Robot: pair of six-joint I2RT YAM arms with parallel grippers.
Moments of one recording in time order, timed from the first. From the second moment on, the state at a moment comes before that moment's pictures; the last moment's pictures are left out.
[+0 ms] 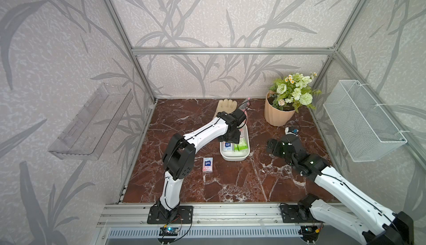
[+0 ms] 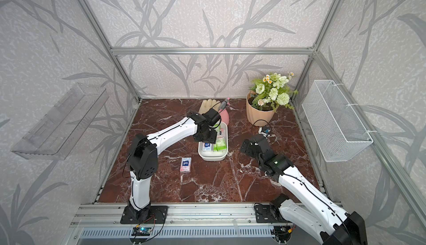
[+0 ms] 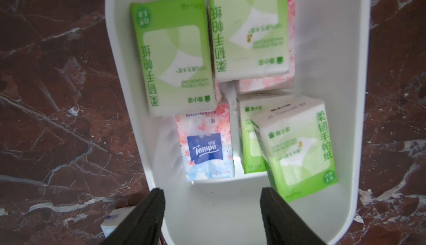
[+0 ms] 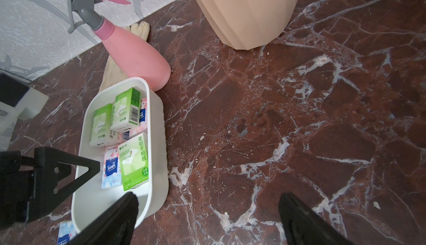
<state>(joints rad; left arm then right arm) -0.72 2.02 1.73 -1.06 -0.13 -0.58 0.55 0.92 0.70 -0.53 0.31 0.77</state>
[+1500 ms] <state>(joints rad) -0.72 2.23 1.78 -1.05 -0.14 -0.58 0.55 0.96 0.69 -0.53 0.33 0.71</state>
